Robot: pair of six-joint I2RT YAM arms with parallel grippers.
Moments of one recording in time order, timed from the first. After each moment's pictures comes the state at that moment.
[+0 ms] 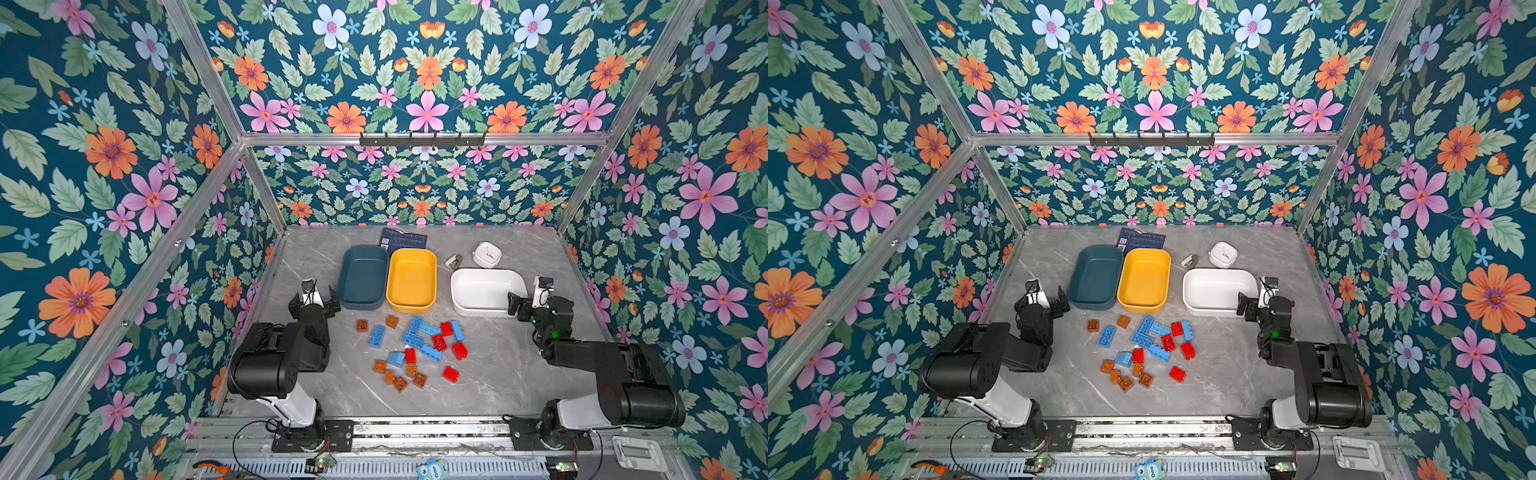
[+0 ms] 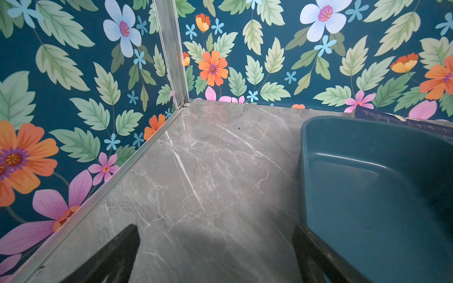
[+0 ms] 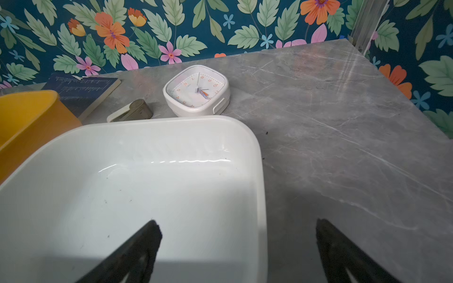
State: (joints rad) left arm -0.06 1.62 0.26 1.20 -0.34 -0.02; right arm -0.08 1.44 0.31 0.74 -0.13 0.10
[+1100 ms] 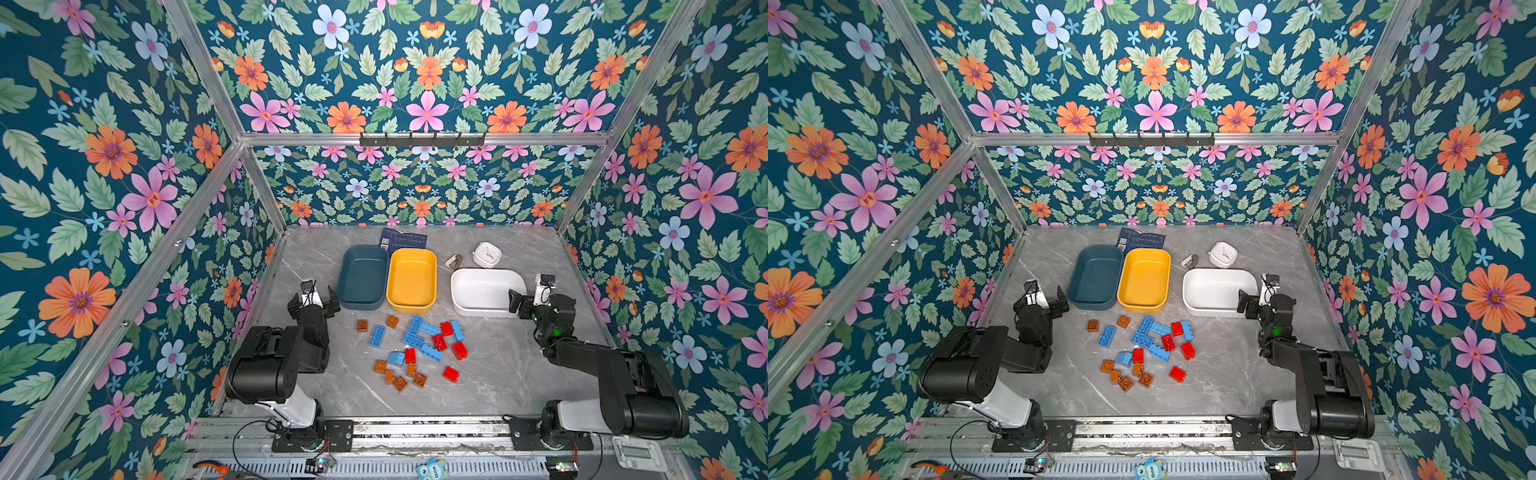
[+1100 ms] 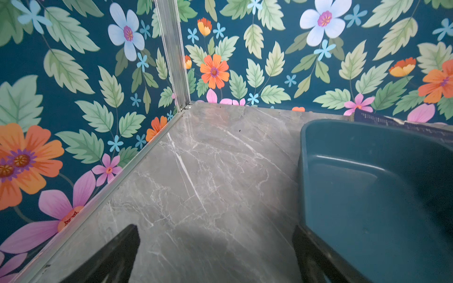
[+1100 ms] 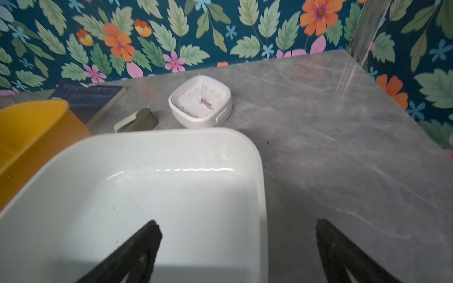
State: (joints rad) left arm -0.06 1.56 0.26 1.17 -0.34 -0.02; right arm -0.08 1.35 0.34 0.67 -0.14 0.09
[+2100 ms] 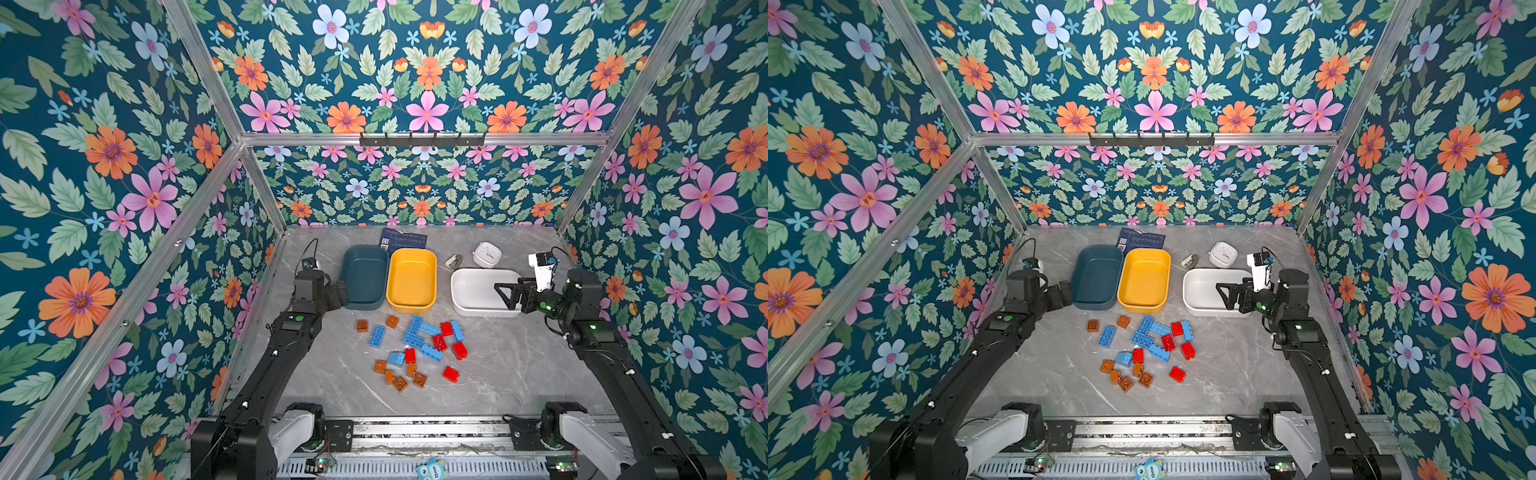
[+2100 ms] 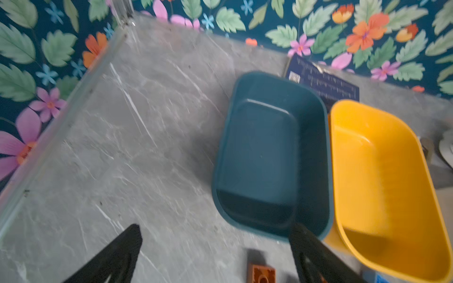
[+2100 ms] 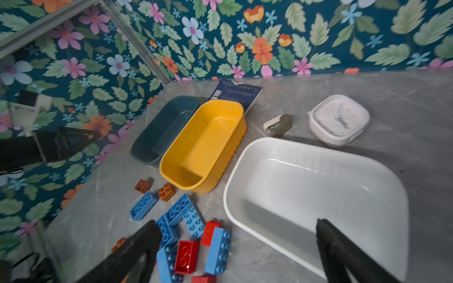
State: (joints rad) left arm -0.19 1.07 0.75 -0.36 -0.13 -0.31; right arm 0.01 0.96 0.77 -0.29 -0.63 0.14
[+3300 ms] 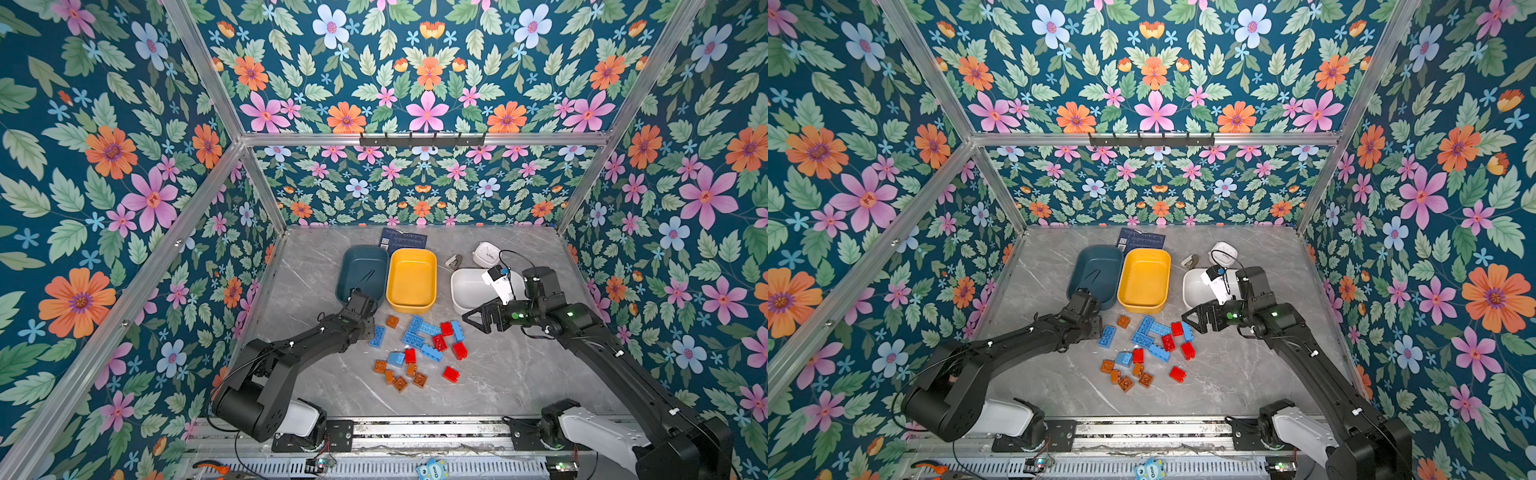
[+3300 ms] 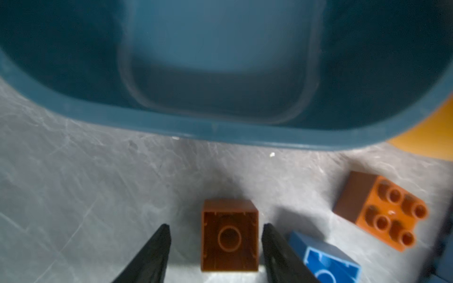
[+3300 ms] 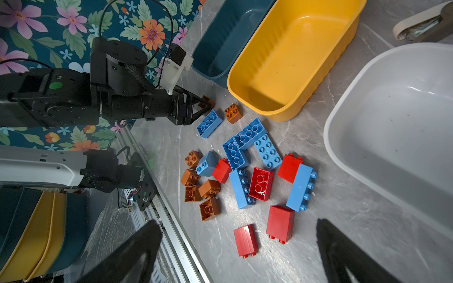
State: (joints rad) left arm -0.49 1.44 0.64 -0.27 -0.25 -0.44; right arm 0.32 1.07 0.89 -0.60 -0.65 0.13
